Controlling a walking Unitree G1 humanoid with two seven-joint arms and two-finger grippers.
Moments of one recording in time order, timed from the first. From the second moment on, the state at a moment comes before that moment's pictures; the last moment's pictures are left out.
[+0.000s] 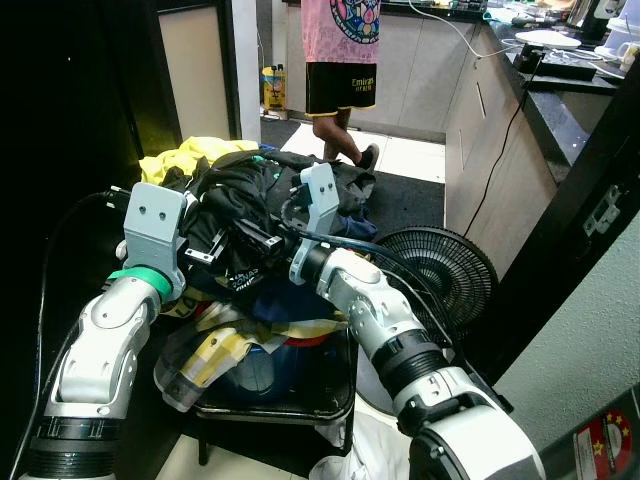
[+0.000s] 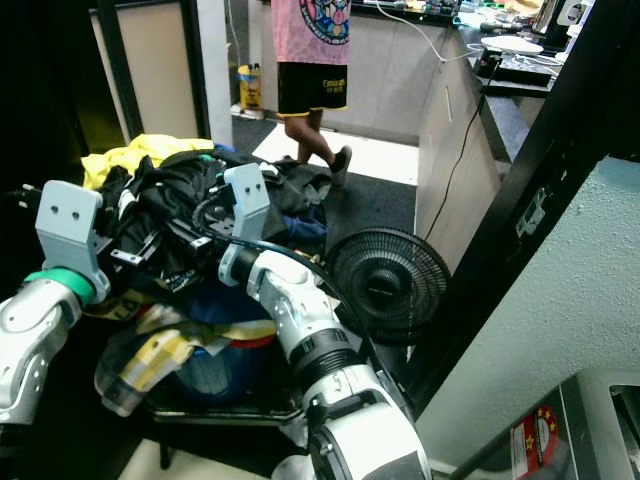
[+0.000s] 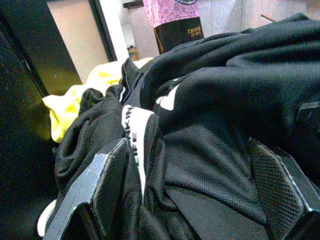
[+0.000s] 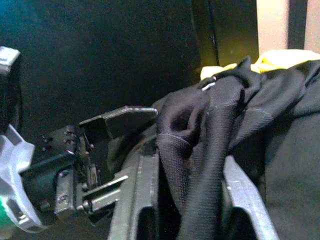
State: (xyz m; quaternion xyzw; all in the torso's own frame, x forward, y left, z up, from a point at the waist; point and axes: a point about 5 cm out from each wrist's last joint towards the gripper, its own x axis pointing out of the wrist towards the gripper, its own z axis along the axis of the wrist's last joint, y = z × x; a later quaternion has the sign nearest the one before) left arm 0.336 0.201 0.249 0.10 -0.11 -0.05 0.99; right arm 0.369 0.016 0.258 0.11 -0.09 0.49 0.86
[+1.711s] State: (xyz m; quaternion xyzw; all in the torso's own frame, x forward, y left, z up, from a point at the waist) left arm 0.336 0.200 0.252 0.09 -0.13 -0.05 0.99; right arm 0.328 -0.119 0.469 0.25 -0.46 0.35 0.78
